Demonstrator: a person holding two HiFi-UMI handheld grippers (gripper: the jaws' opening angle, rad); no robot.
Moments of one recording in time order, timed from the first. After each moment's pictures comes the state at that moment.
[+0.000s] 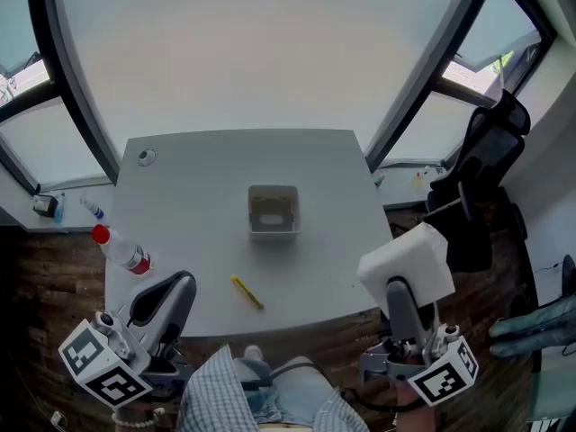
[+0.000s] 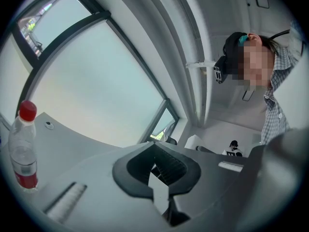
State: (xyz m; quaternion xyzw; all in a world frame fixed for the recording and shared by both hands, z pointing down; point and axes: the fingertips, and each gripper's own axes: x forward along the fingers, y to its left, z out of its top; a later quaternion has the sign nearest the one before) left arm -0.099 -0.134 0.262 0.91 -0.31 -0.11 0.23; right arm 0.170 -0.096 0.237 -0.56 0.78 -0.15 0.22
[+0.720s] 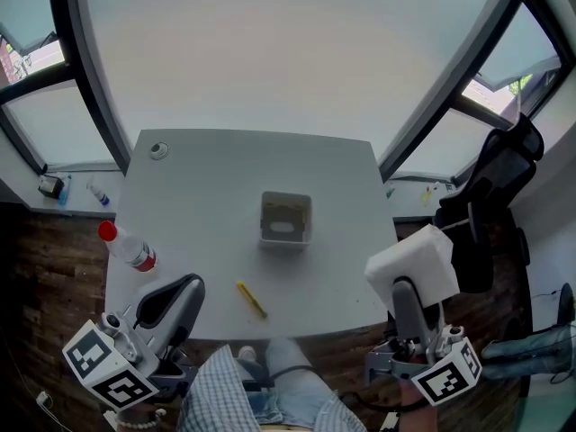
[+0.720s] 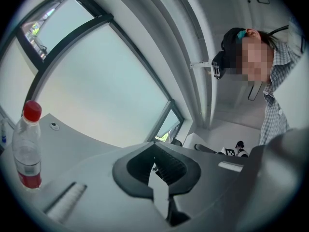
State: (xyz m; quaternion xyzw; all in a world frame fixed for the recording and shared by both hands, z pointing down) left arm -0.100 -0.145 0.267 0.90 -0.34 -0.11 0.24; right arm 0.171 -0.131 0.234 -0.55 0.80 -0.15 0.19
